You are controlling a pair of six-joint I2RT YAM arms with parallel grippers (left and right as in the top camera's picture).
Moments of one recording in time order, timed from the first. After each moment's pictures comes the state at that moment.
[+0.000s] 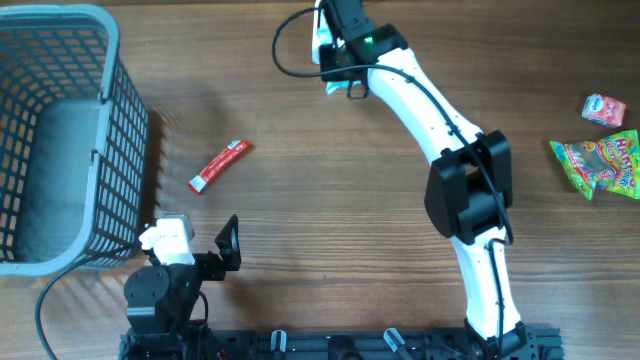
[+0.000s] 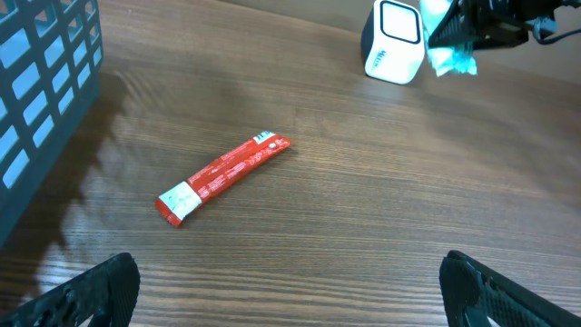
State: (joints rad) left arm 0.02 0.02 0.24 -0.62 0.15 -0.20; right arm 0.46 2.35 2.14 -0.78 0.11 0.29
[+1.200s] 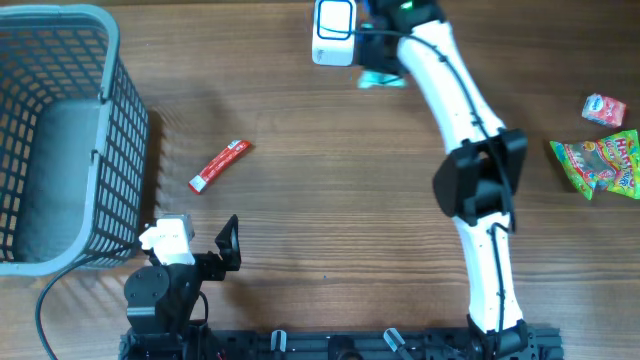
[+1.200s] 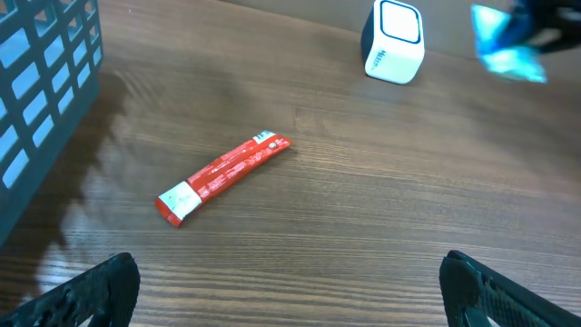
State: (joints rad) left arm 0.02 0.02 0.24 -0.62 0.15 -0.20; right arm 0.31 2.46 2.47 -1.29 0.17 0.47
